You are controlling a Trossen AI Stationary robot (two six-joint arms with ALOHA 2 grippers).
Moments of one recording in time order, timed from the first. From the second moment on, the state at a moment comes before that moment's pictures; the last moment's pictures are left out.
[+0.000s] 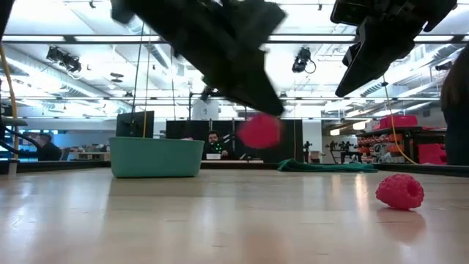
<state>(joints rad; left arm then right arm) -0.32 1.92 1.19 0.03 -0.55 -0.42 0.35 1.30 0.82 -0.45 0.31 0.48</state>
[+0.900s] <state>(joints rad) -0.37 1.66 0.89 -0.89 -1.03 -1.48 0.35 1.30 0.79 -0.46 0.33 0.49</state>
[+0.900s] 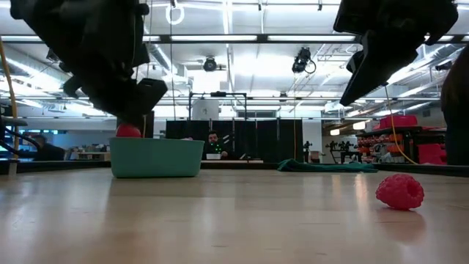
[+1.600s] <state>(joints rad) -0.37 1.65 0.90 -0.88 -1.03 -1.44 0.55 1.46 0.79 -0.30 0.29 0.62</state>
